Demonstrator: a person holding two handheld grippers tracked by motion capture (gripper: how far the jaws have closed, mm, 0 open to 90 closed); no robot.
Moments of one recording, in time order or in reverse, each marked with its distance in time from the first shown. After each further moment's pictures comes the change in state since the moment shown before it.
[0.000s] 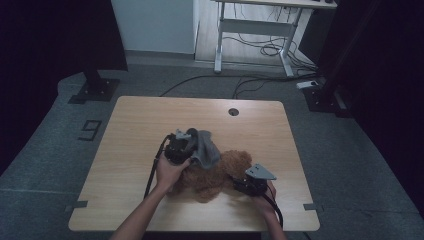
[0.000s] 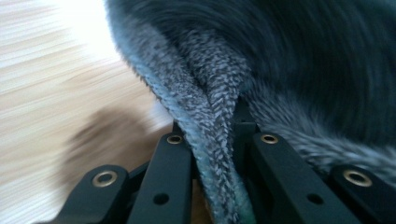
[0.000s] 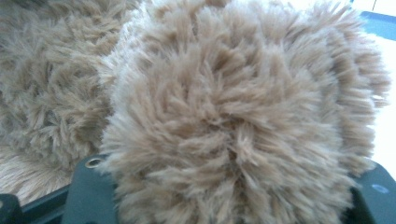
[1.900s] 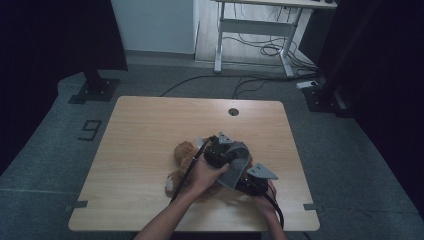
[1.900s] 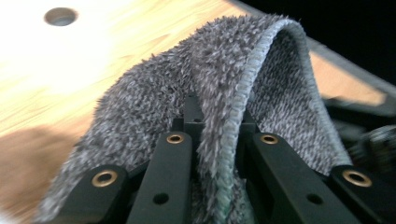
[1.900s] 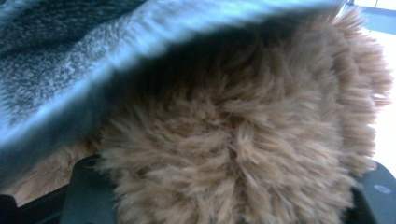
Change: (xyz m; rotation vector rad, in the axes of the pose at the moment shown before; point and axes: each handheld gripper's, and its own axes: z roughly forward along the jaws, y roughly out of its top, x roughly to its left) left arm -0.114 0.046 0.039 -0.019 -0.149 0.184; right arm -0.004 -0.003 0.000 -0.005 0.010 0.027
